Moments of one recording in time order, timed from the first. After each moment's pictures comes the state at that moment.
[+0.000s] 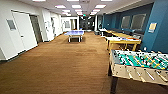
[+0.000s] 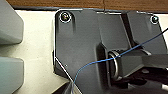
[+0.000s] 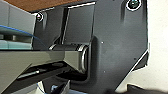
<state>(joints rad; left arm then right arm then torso) 1.51 2.96 -2.71 0.19 -0.07 -0.17 -1.50 2.89 -2.50 -0.10 -0.03 0.07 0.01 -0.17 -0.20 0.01</state>
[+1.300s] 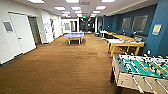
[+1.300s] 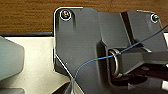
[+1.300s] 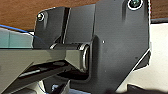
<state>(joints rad) 1.52 2.96 -2.71 0.19 -0.06 -0.17 -1.51 2.90 -2.51 -0.10 -0.04 0.07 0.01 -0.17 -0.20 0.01</state>
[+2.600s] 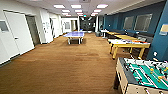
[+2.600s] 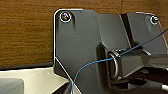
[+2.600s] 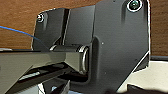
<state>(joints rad) 1.51 2.96 -2.71 0.18 -0.07 -0.17 -1.50 2.90 -2.51 -0.10 -0.03 0.07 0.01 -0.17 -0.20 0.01</state>
